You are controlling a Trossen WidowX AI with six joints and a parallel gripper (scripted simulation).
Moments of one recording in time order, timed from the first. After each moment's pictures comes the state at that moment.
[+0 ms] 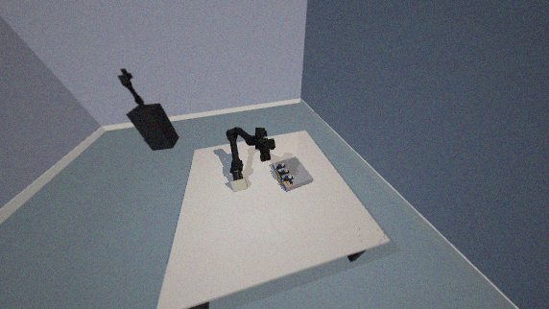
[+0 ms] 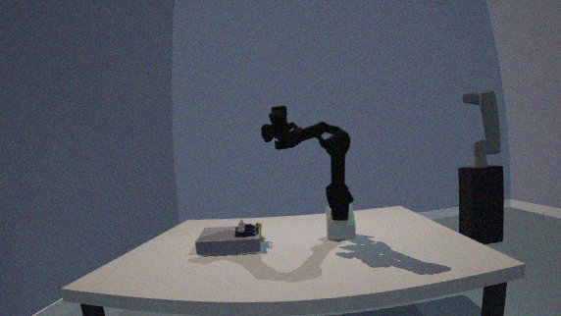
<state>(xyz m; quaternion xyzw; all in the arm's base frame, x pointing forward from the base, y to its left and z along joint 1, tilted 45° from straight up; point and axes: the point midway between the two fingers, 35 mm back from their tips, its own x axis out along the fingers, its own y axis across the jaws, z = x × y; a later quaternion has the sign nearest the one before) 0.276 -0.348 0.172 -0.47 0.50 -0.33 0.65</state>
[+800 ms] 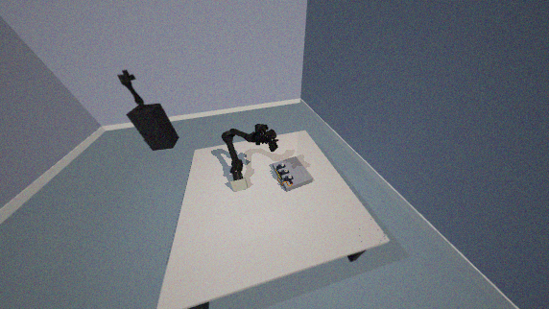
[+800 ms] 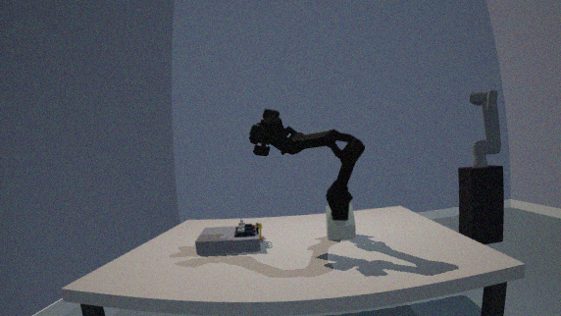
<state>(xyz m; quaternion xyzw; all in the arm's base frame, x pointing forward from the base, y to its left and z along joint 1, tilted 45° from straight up) 0.334 -0.245 0.230 -0.38 0.29 -0.31 0.82</state>
